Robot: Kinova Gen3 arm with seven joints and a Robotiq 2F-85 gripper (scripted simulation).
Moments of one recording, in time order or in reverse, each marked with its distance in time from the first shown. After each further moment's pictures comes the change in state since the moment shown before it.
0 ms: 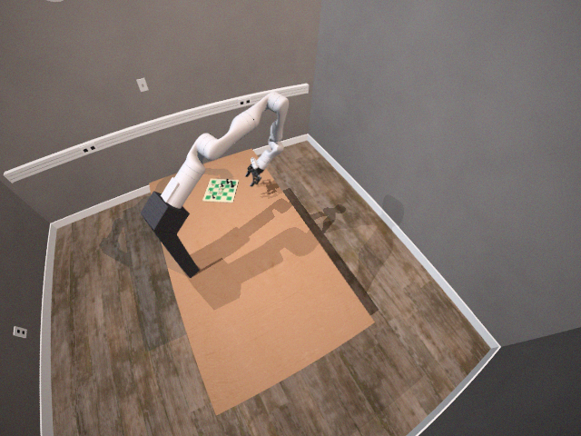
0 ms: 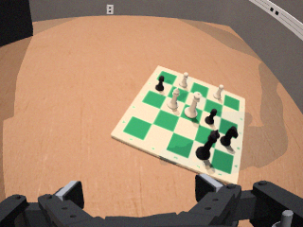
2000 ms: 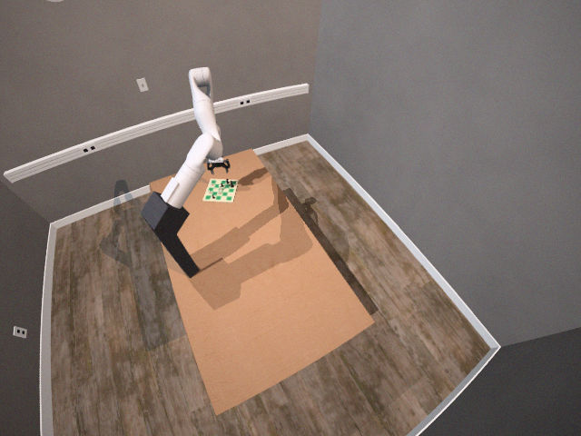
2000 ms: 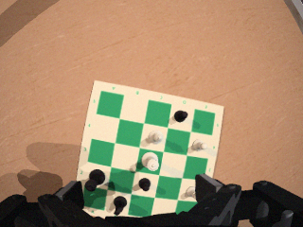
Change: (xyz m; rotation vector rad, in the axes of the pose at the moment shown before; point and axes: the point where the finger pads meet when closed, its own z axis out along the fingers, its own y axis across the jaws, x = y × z) arm 0.149 0.114 0.075 0.505 -0.447 -1.240
